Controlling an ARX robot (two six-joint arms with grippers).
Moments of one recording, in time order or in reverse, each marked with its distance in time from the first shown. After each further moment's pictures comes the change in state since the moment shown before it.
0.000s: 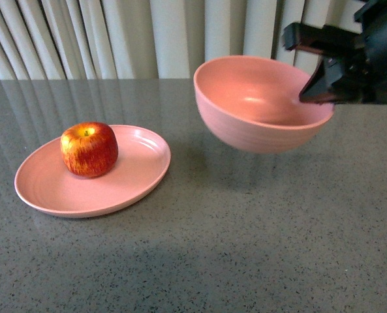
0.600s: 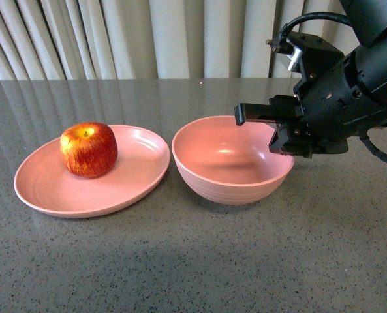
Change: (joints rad) left arm 0.000 0.000 0.000 0.000 0.000 0.000; right arm 0.072 0.168 0.035 -0.002 0.070 0.001
